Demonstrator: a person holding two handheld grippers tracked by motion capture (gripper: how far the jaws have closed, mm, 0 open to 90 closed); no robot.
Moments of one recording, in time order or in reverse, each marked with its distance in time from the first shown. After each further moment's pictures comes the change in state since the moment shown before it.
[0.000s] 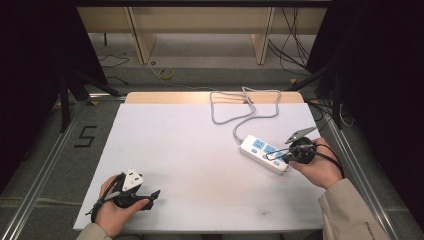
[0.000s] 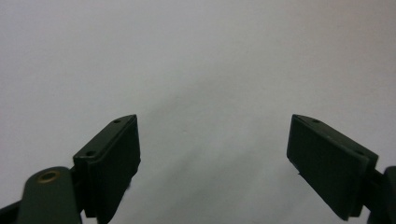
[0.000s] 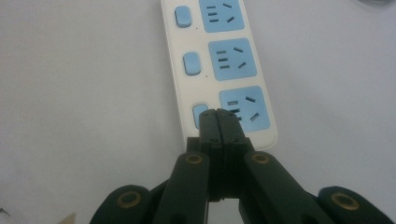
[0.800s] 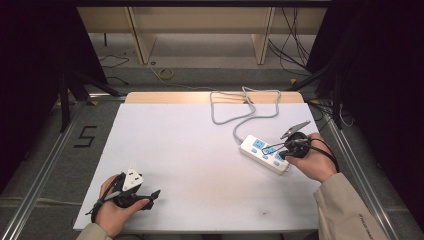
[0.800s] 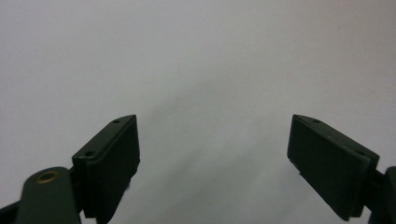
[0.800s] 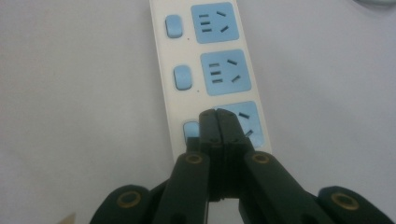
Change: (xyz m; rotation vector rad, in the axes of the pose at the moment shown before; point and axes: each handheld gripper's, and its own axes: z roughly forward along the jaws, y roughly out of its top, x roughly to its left) left arm 0.000 0.000 0.000 -0.006 0.003 -0.001; right arm -0.006 0.015 0.010 0.032 0.001 0.002
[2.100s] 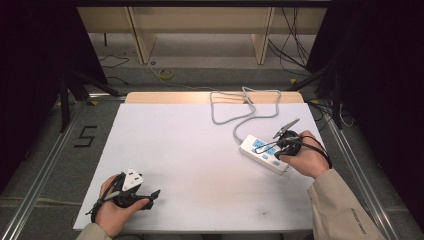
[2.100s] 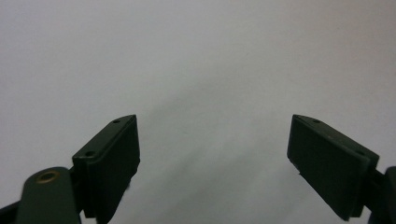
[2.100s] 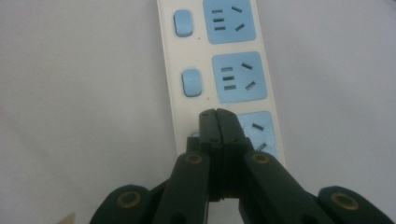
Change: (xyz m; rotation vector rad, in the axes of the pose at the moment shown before) left arm 0.000 0.000 0.000 0.001 -0.002 0.001; right arm 0.003 0.014 0.016 0.074 0.021 -0.030
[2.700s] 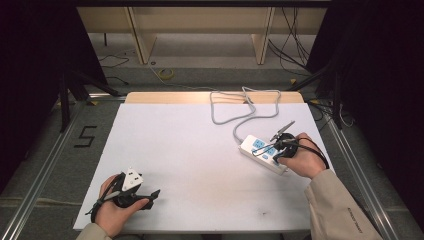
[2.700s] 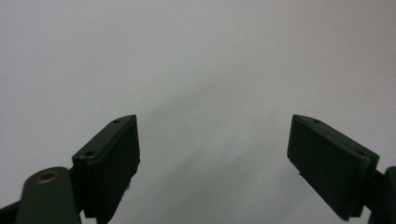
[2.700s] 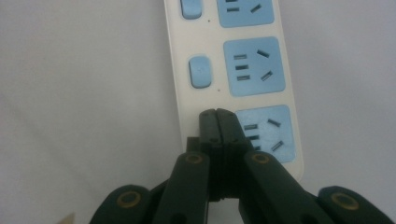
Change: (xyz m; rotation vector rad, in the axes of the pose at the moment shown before) left arm 0.000 0.000 0.000 -0.003 0.001 0.000; right arm 0.002 0.000 0.012 0.056 0.018 0.000
